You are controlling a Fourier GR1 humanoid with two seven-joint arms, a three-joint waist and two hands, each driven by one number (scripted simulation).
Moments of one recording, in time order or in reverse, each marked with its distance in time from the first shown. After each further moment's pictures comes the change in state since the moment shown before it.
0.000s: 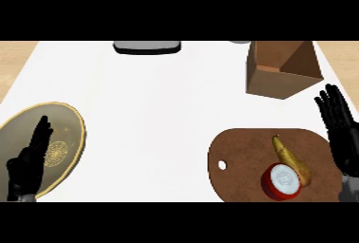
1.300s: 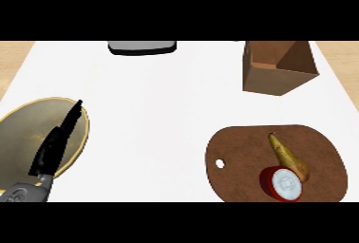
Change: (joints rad) left arm -0.151 0.025 -0.134 0.009 -0.122 -0.116 0.071; right arm 0.579 0.076 -0.492 0.088 0.319 -0.004 -1.027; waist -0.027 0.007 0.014
